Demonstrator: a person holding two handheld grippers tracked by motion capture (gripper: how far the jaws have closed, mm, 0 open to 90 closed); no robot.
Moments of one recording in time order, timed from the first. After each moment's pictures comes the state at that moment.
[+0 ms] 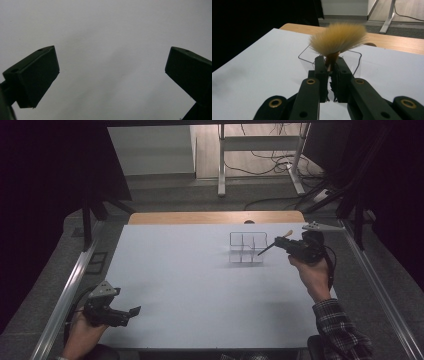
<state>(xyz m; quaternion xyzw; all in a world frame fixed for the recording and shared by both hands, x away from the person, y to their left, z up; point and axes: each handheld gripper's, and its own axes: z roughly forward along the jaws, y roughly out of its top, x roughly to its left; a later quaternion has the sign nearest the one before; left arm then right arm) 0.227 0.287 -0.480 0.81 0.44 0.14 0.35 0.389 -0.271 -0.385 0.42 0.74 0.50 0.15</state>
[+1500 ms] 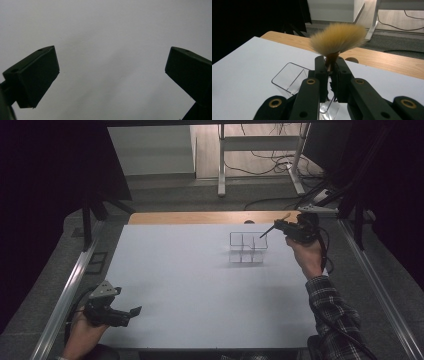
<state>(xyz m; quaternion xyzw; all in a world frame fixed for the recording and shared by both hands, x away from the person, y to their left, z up) 0.227 0.285 -0.479 0.82 0.43 0.14 0.35 0.442 -0.263 -0.374 0.43 0.74 0.48 0.19</state>
